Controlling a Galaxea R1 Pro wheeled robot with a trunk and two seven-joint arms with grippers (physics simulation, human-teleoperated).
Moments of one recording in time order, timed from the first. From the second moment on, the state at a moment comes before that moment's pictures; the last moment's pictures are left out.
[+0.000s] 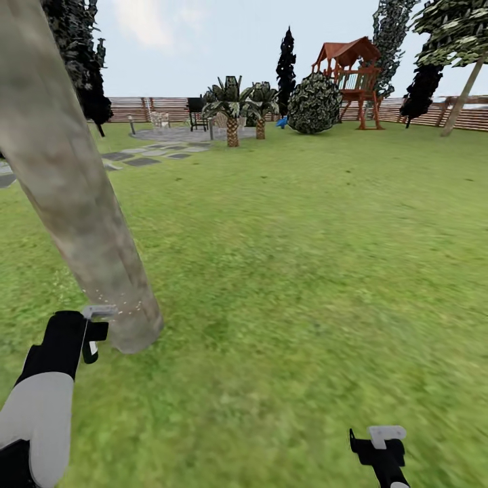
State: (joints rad) left arm -0.84 0.15 0.50 -0.87 -0.65 0.80 -0.30; right arm -0.51 -0.14 0.17 -0.04 -0.09 -0.50 -0.18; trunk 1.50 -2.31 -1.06
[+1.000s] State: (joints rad) left arm -0.84 0.15 0.50 -0.85 -0.65 0.80 -0.29; right arm -0.51 -0.14 0.17 -0.04 -0.09 -0.50 -0.18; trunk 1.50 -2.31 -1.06
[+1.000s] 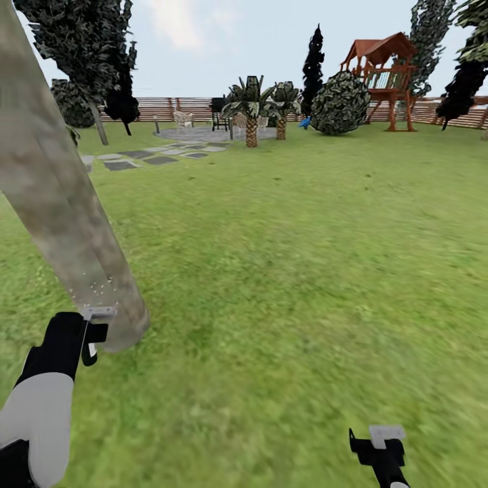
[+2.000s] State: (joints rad) left arm -0.80 0.15 0.51 -0.85 -0.66 0.80 -0.28; right arm -0.51 -0.14 0.17 -0.04 -0.09 -0.50 -0.18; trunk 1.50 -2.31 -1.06
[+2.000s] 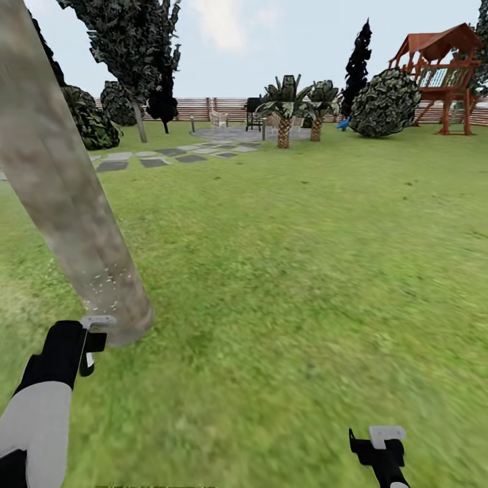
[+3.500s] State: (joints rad) left arm -0.75 0.10 0.54 -0.85 -0.65 0.80 -0.10; right arm -0.51 -0.14 0.17 -0.04 -0.09 -0.50 -0.18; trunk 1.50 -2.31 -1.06
